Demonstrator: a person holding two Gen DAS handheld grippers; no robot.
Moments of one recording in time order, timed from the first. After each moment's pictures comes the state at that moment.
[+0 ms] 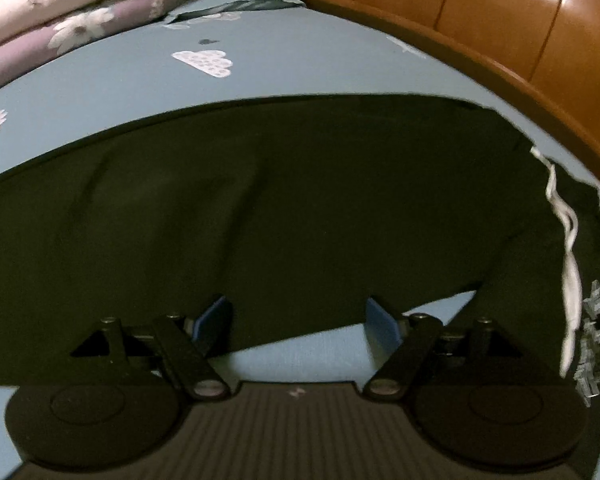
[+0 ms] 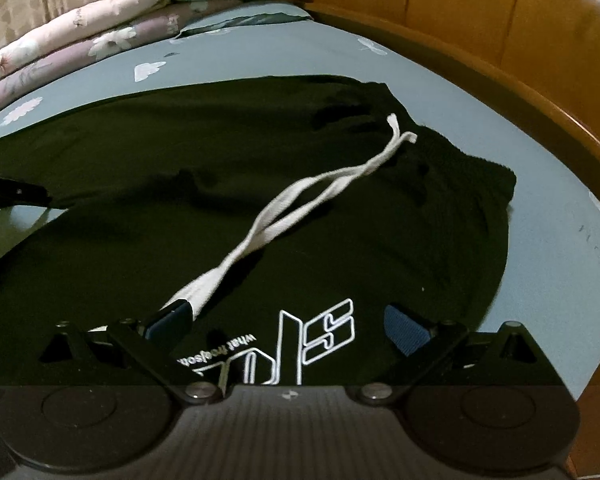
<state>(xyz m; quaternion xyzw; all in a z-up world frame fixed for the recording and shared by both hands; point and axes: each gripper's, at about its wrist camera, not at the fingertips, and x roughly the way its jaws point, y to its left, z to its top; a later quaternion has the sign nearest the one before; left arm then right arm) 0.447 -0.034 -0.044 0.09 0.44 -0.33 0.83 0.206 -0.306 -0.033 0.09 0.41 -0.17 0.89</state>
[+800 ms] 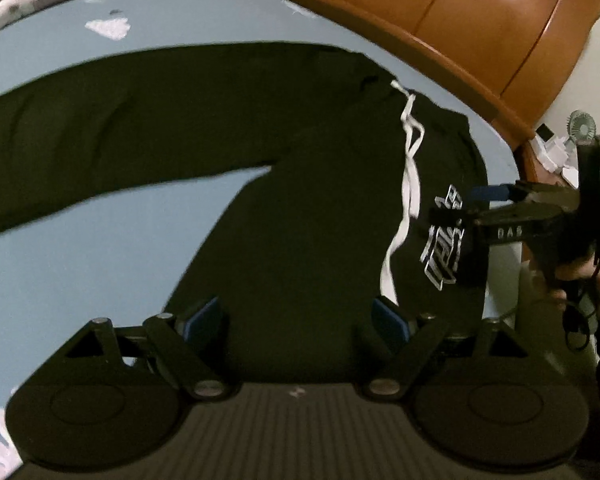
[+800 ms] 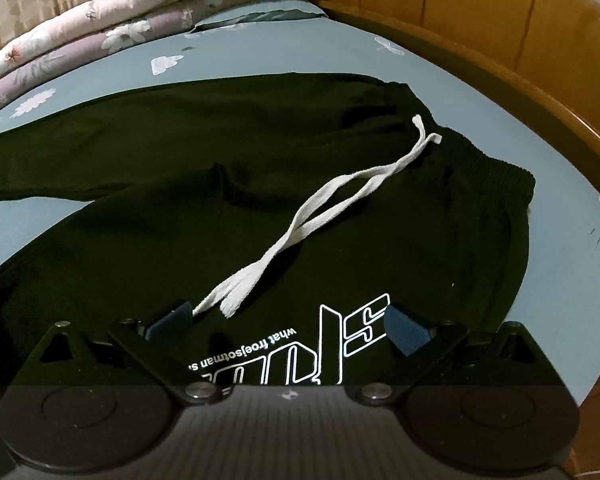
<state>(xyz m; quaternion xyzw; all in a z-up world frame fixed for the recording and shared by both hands) 0.325 -0.027 -0.026 0.08 0.49 -0.43 0.76 0.212 -0.289 -0.034 0.09 0.42 -0.16 0.89</state>
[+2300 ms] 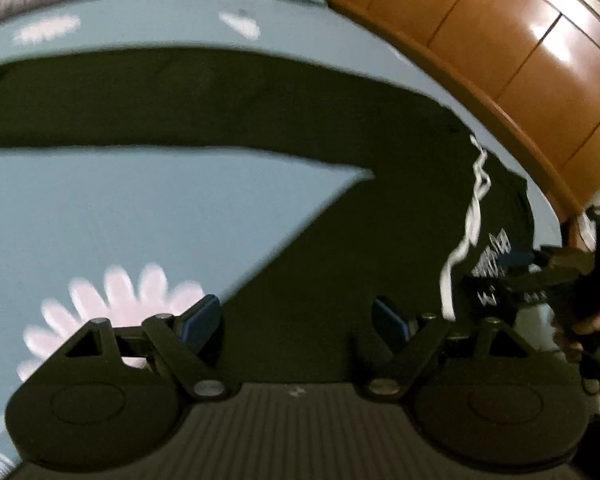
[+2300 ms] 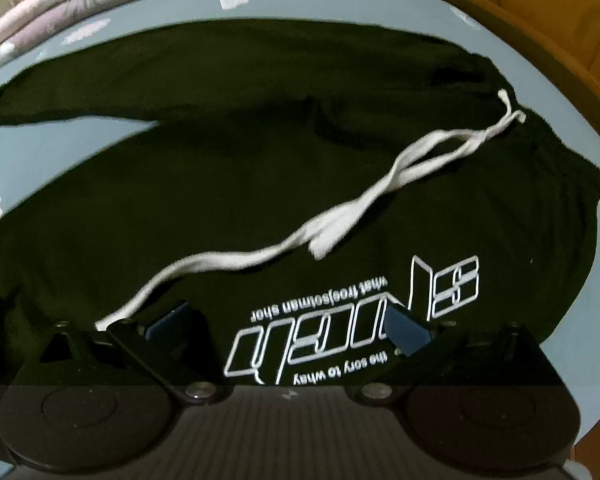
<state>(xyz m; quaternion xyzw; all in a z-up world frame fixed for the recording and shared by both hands) 0.311 0.054 -0.019 -0.01 0.47 -0.31 0.82 0.225 -0.251 -0.044 0.06 0.48 -0.07 0.87</state>
